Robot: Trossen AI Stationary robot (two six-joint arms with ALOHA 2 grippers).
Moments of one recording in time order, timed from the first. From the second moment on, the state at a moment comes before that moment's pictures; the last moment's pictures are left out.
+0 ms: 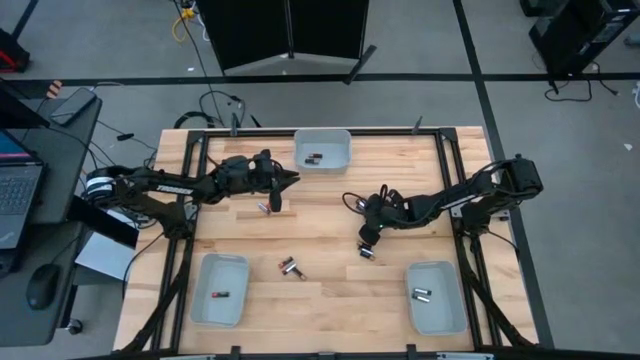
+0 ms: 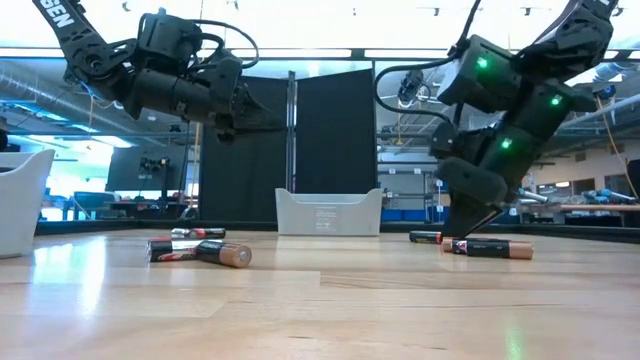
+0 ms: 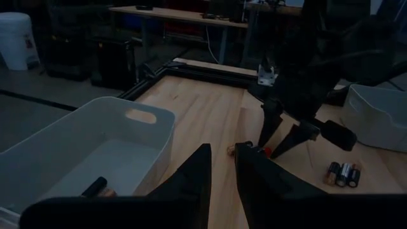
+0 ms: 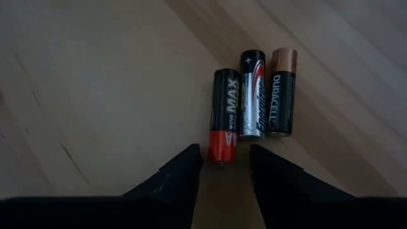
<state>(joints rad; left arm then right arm) 0.34 1.32 0.43 0.75 0.09 -0.08 0.05 1.58 0.58 -0.10 0.38 0.64</state>
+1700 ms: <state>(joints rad) 0.20 1.74 0.62 0.89 0.41 -0.56 0.10 1.47 0.58 0.26 0.21 0.45</state>
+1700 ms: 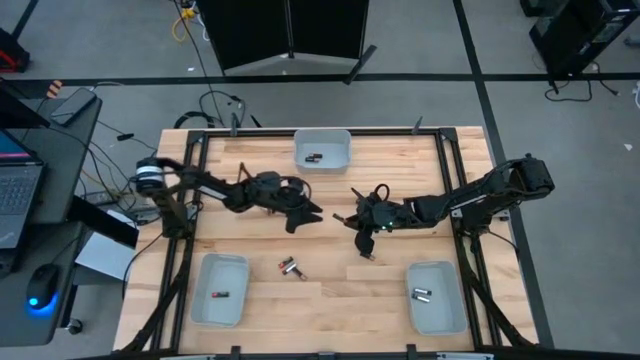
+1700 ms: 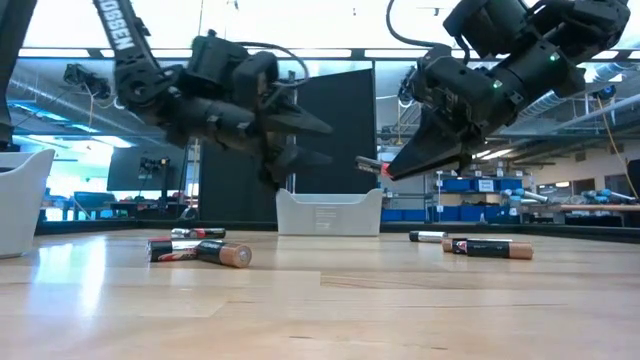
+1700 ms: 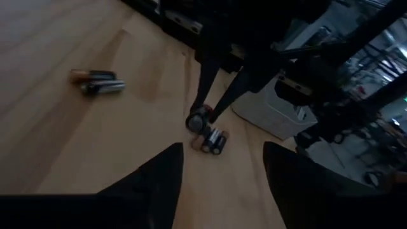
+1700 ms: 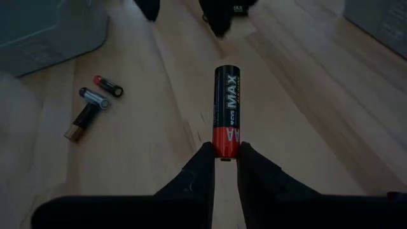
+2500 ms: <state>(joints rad) 0.20 1.89 0.84 0.71 0.48 -0.47 0.10 1.47 0.58 0.29 0.21 0.42</state>
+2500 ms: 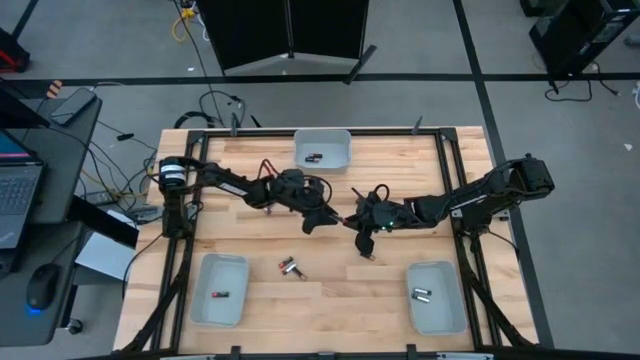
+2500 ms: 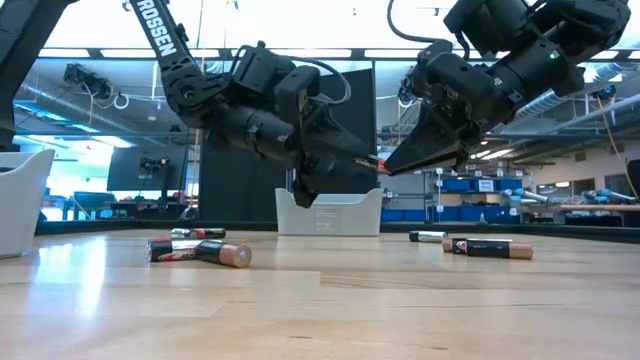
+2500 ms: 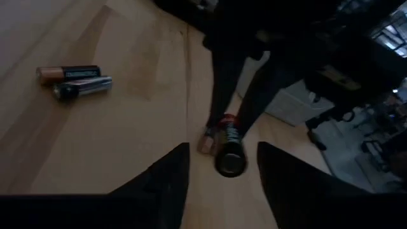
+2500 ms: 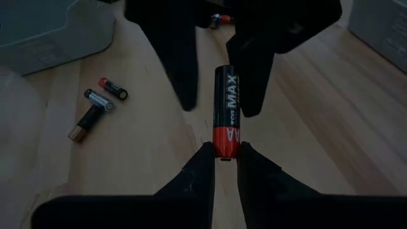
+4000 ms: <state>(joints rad) -0.03 1.15 1.05 -0.88 0.25 -0.29 0.10 1.47 0.58 0.22 0.20 0.36</state>
